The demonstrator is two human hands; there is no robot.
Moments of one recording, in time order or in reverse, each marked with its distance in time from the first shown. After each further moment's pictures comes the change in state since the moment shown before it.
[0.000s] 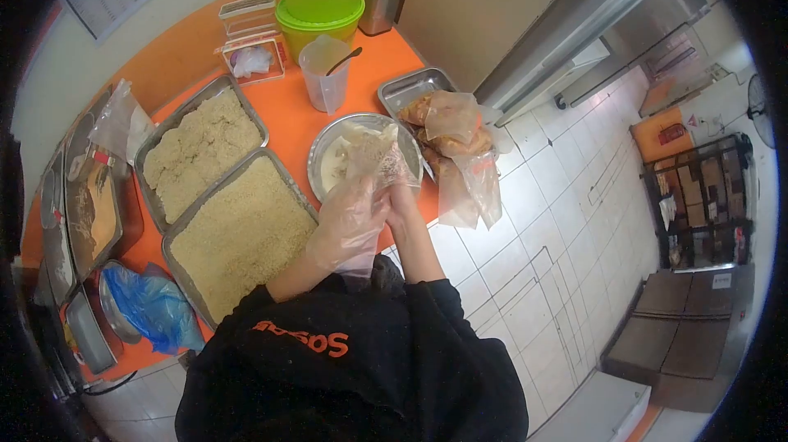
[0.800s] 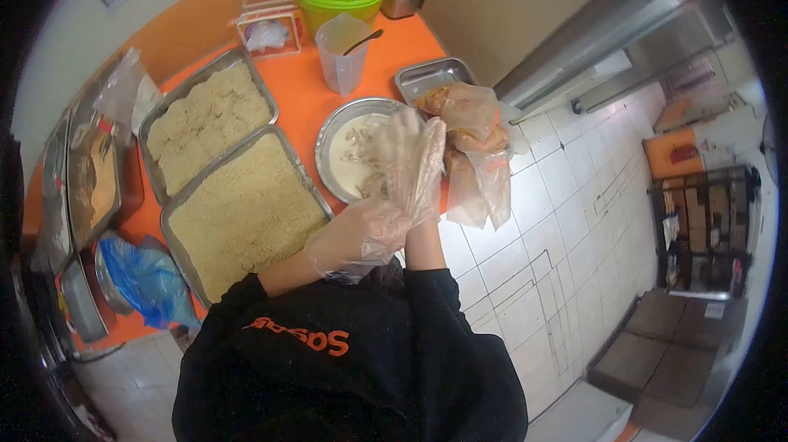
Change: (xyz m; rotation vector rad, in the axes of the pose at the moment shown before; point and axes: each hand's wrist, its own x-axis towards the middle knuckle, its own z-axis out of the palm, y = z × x) left_hand -0.026 -0.010 0.003 -0.080 -0.252 0.608; right_hand 0.015 -0.008 -0.016 -0.163 -0.190 -0.448
